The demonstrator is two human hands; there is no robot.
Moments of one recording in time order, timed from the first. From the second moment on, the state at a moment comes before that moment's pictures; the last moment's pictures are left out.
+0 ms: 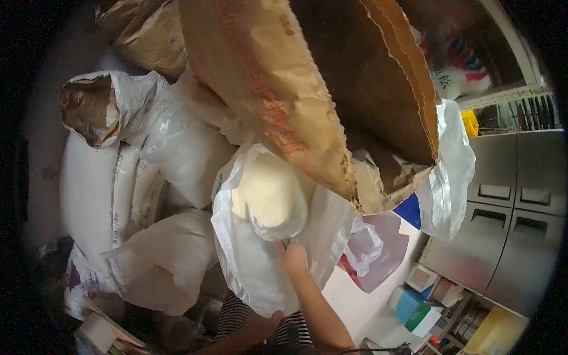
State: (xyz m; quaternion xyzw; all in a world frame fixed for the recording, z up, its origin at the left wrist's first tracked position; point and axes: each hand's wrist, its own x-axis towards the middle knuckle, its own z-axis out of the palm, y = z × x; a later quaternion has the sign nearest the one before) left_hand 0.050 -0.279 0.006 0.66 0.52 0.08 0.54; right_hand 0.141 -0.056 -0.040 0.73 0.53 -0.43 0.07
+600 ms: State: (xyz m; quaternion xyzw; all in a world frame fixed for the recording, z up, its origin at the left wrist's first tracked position) left_hand -0.024 -0.052 0.173 0.73 0.54 0.16 0.40; right_hand 0.197 -0.142 0.114 0.71 0.55 -0.43 -0.06
